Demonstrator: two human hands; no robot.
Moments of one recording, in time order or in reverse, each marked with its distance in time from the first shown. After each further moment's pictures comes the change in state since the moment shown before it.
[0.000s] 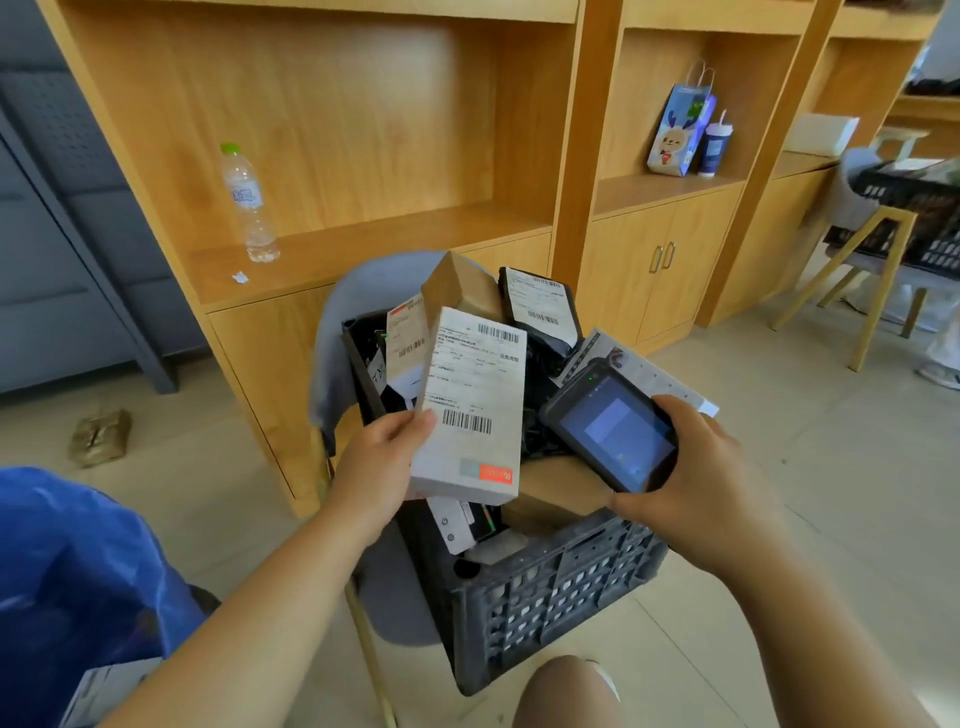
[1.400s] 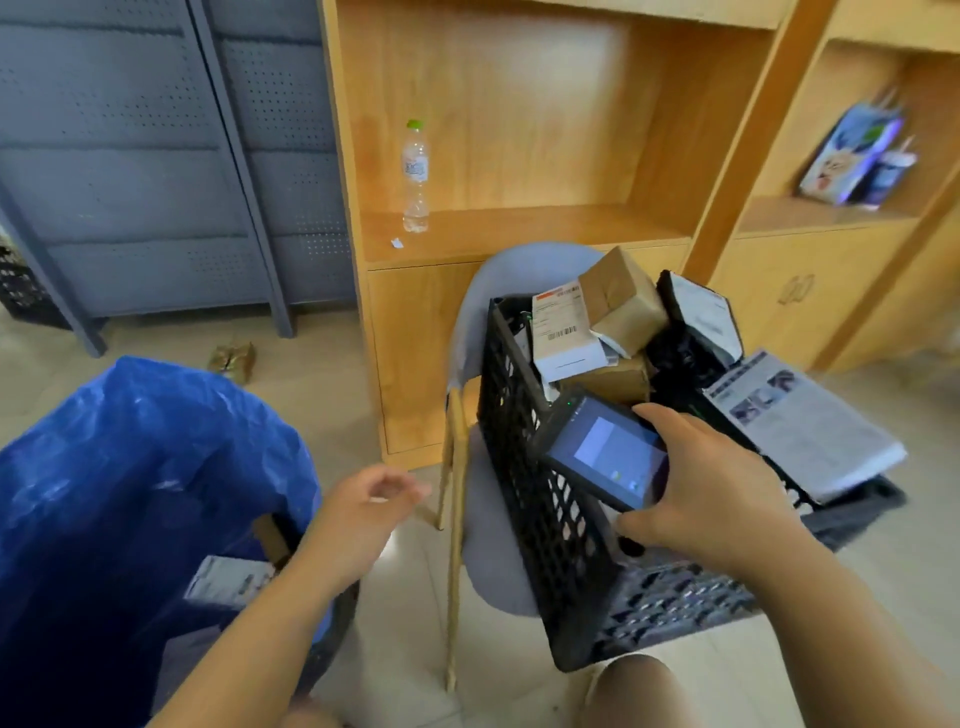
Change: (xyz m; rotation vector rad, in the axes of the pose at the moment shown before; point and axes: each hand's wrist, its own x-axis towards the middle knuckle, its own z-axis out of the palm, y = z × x) left_hand -0.081 -0.070 -0.160 0.227 0.182 -0.121; right_hand -0.013 -0.132 0.043 -0.196 -0.274 -0.325
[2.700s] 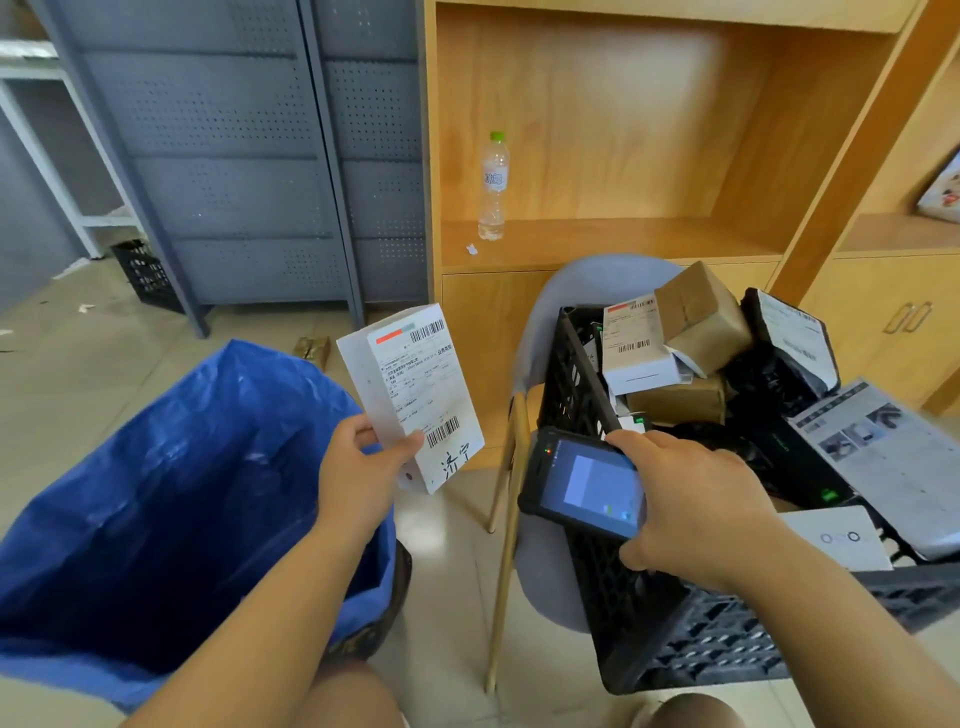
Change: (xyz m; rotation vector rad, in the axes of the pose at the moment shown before) left_hand 0.016 -0.013 -0.038 -0.269 0.479 0.008; right_hand 0.017 -0.051 0.010 -0.202 -0.136 -0.262
